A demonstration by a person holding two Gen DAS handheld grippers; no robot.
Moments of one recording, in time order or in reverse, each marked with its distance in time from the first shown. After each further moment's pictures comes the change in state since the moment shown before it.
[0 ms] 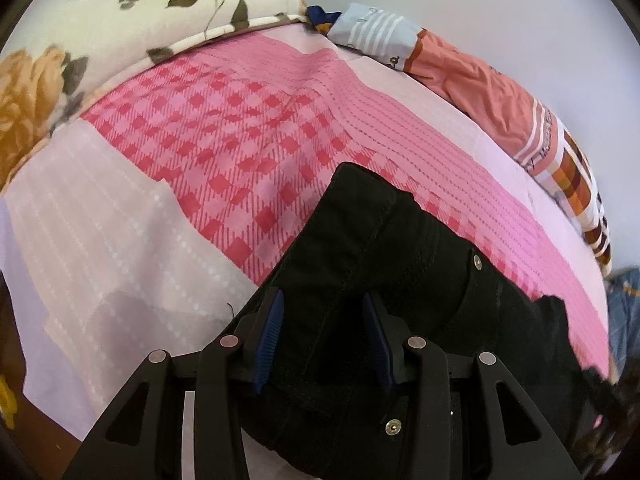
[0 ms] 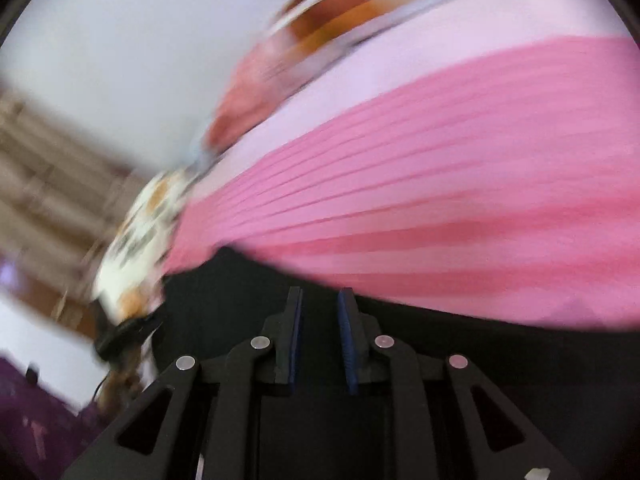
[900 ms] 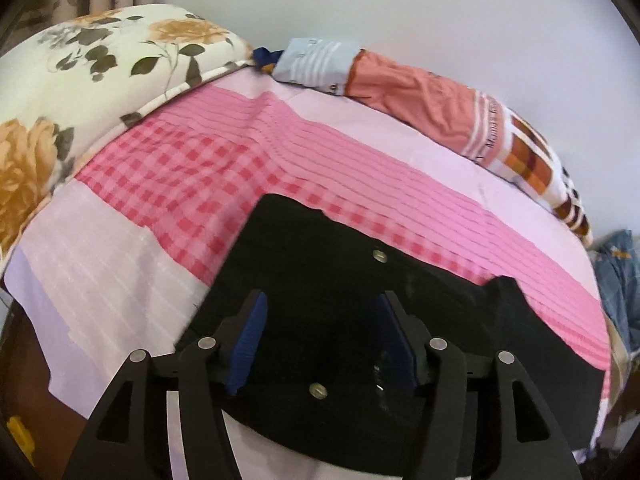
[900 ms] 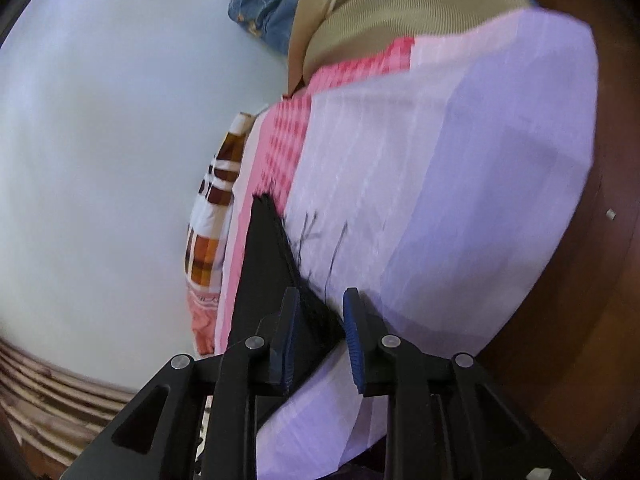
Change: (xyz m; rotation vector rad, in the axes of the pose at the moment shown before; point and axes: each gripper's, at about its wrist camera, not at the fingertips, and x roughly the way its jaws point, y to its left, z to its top) left arm -0.058 -0.054 -0.014 0.154 -0.084 -0.042; right arm -0.236 -0.212 -0.211 0.678 -0.508 0.142
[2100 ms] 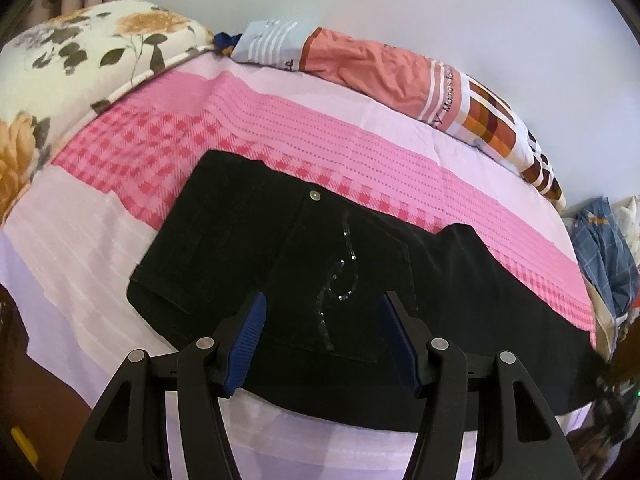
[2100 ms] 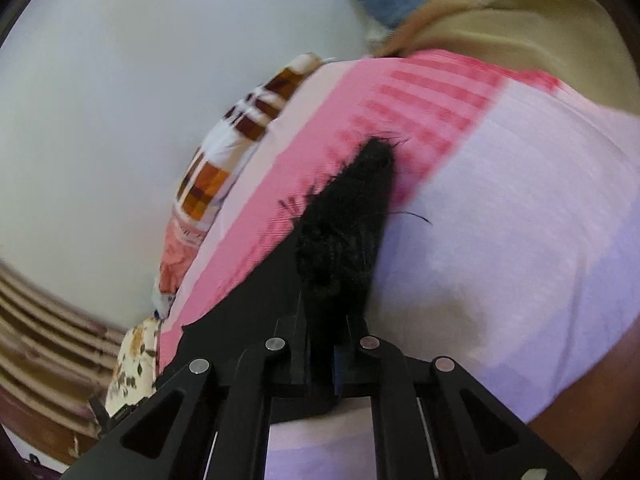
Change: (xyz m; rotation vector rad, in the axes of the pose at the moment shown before) left arm -0.012 -0.031 -0.035 0.069 0.054 -0.071; right arm 0.071 0.148 -0.042 -0.414 0.111 -0.149
